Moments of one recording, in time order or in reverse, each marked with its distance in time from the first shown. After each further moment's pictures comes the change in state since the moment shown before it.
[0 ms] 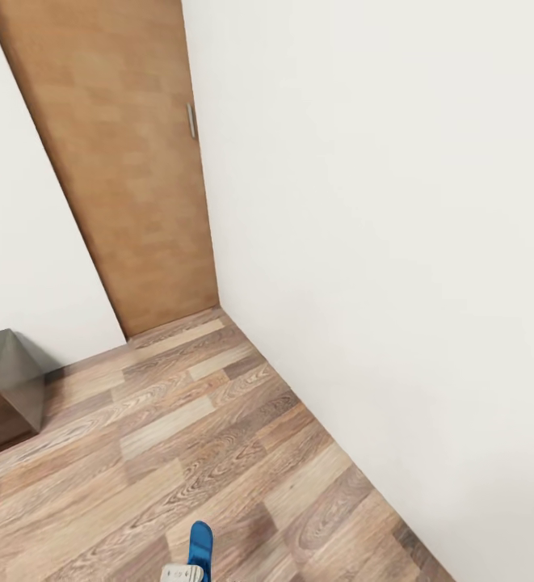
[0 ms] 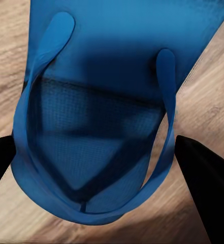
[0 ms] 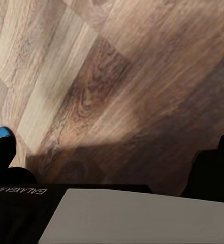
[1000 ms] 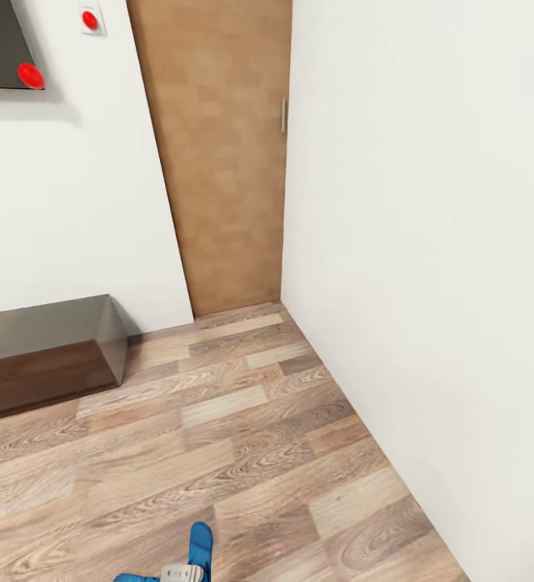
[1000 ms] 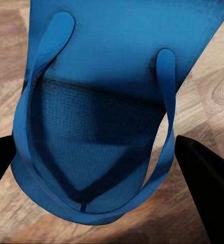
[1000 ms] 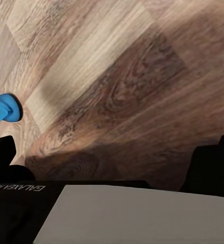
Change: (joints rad) left arm 0.000 0.000 0.000 0.000 0.000 0.000 0.000; right arm 0.000 0.000 0.000 0.000 0.000 0.000 0.000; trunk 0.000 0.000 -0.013
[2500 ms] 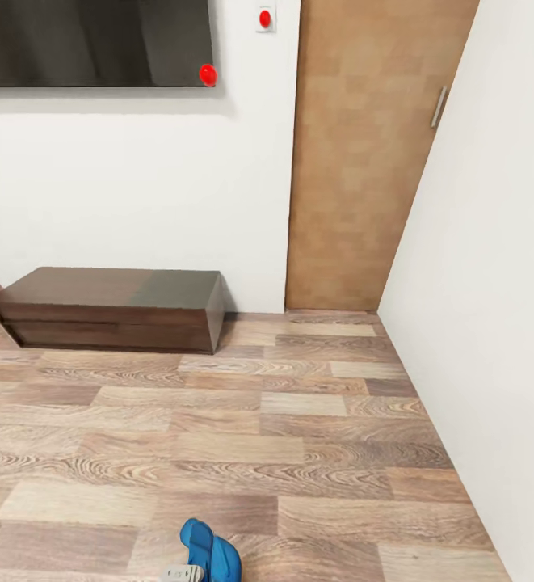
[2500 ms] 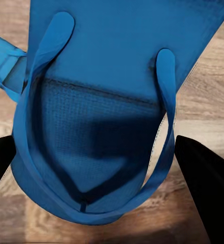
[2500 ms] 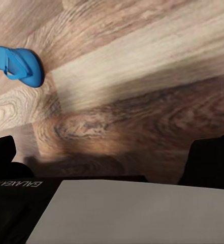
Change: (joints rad) left arm 0.000 0.000 -0.001 0.000 0.000 0.000 0.000; right arm 0.000 0.000 0.000 0.000 0.000 0.000 0.000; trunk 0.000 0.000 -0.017
